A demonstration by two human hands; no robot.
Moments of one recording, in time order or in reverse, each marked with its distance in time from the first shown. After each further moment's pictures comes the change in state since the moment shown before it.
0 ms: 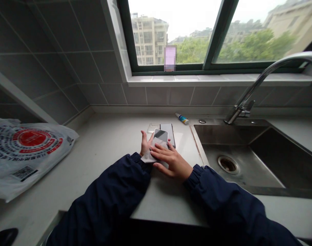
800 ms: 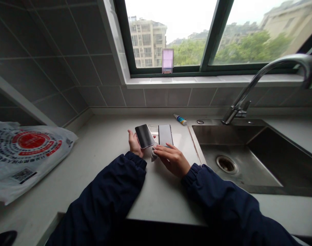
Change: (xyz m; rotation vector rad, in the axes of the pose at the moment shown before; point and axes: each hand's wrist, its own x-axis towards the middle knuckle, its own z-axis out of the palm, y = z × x) left_hand 0.004 0.028 -0.004 0.081 0.368 0.393; right_hand -0.004 0.017 0.007 -0.130 0.324 -0.073
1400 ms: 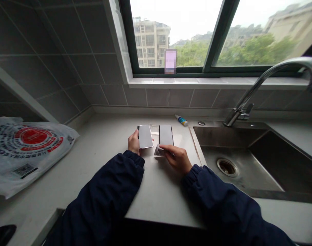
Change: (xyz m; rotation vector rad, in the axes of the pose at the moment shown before) left_hand 0.021 -0.003 -0.026 0.343 0.094 0.104; right_hand -0.003 0.010 -0.004 0.216 0.061 0.240
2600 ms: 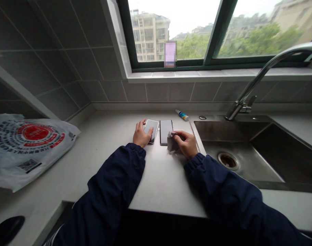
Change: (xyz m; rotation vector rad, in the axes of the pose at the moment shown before) left_hand 0.010 -0.007 0.002 0.879 -0.024 0.571; right_hand 0.013 0.024 -0.017 0.162 0.255 0.468
